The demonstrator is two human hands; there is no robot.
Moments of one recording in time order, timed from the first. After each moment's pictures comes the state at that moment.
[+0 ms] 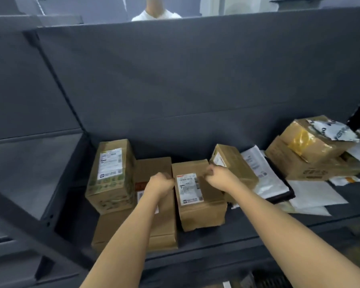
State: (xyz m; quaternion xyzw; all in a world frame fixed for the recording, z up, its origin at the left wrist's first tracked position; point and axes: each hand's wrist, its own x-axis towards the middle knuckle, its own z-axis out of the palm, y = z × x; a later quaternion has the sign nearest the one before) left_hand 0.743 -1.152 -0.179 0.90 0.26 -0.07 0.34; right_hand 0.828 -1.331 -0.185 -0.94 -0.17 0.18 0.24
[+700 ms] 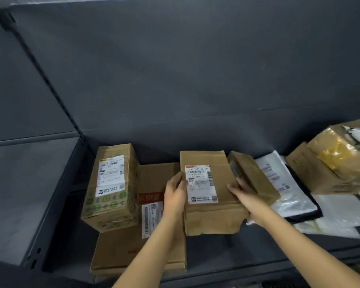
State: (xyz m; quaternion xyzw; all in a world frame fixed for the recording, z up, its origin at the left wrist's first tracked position) left_hand 0.779 -1.157 -0.211 0.65 0.31 0.07 0.69; right_hand 0.854 -1.336 -0.214 -0.79 -0.01 0.25 0.56
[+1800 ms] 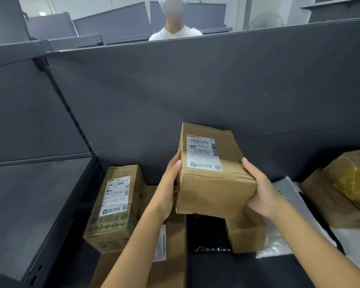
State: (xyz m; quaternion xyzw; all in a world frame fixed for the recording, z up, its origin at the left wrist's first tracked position) left_hand 0.795 -1.137 -0.118 0.66 0.09 0.10 0.74; right_hand 0.886 -1.334 -0.117 -0.53 -0.08 0.36 0.76
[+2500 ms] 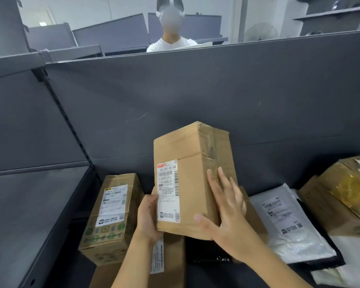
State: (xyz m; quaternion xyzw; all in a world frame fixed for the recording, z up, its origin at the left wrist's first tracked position) left_hand 0.776 -1.115 -0.161 0.41 0.17 0.10 0.89; right_hand 0.808 -1.309 -0.117 -0.85 -0.34 0.03 0.41
